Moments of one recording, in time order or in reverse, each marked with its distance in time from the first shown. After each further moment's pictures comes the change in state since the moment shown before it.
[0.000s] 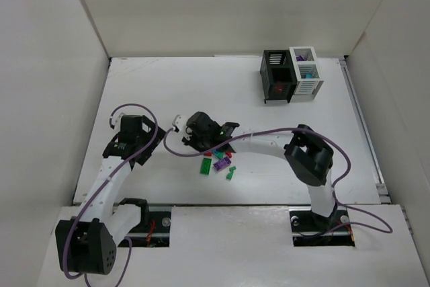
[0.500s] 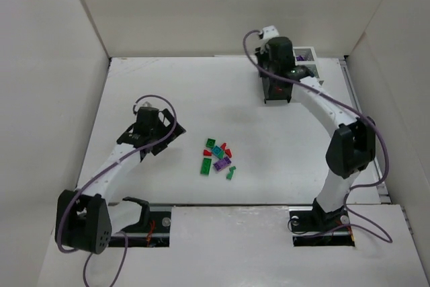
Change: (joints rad) left arm -0.116 0.128 0.020 0.175 0.097 0.091; right arm -0.567 -0.245 0.152 0.006 0.053 0.141
